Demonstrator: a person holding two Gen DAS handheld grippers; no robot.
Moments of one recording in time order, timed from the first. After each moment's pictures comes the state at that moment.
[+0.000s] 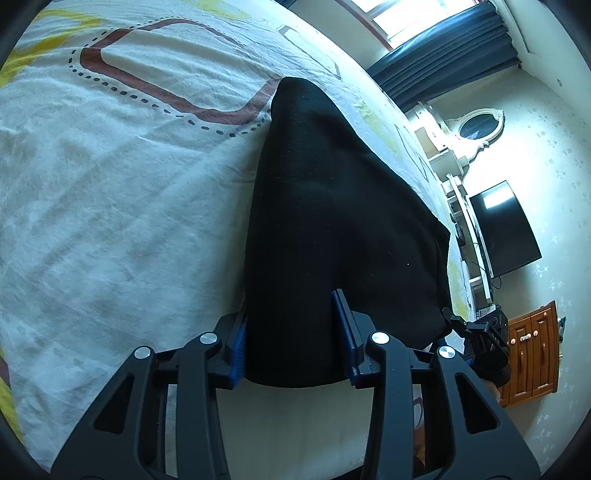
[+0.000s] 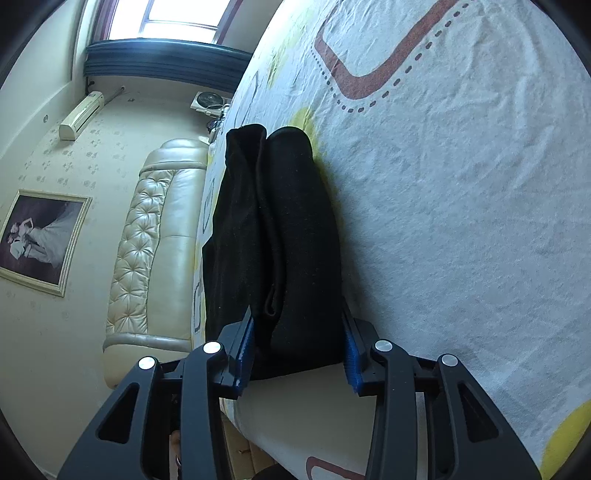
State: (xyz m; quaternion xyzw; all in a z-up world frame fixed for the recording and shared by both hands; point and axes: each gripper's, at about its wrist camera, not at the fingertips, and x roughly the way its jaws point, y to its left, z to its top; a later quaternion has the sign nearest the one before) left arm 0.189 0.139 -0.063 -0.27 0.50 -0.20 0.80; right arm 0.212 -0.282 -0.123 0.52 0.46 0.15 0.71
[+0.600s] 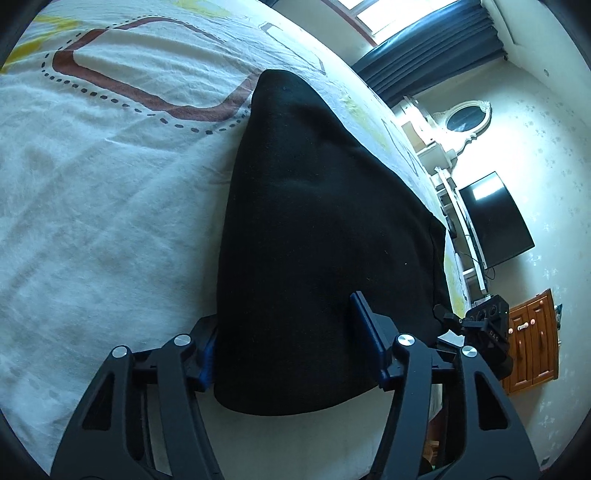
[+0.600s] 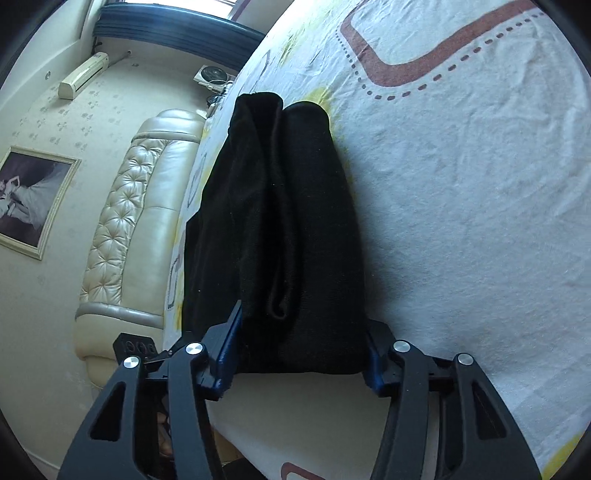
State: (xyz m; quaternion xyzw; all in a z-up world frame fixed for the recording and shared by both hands) left arm 0.196 0.129 -0.073 -0.27 0.48 -0.23 0.80; right arm 0.222 -0.272 -0.120 0.45 0.49 0.17 0.73
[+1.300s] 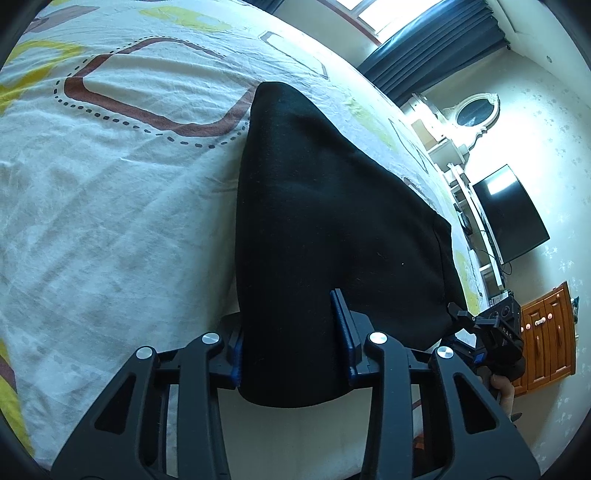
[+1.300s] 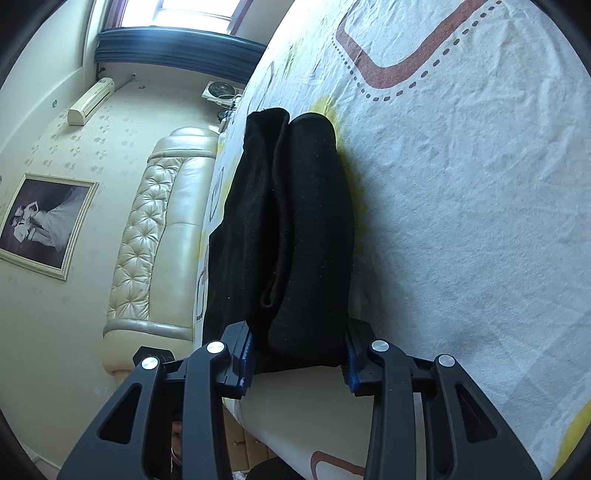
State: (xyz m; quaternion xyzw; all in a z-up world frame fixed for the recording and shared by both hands) left arm 0.190 0.125 -0.054 -0.23 0.49 -0.20 0.82; right arm 0.210 -0.274 -0.112 0.49 0.46 0.17 0.72
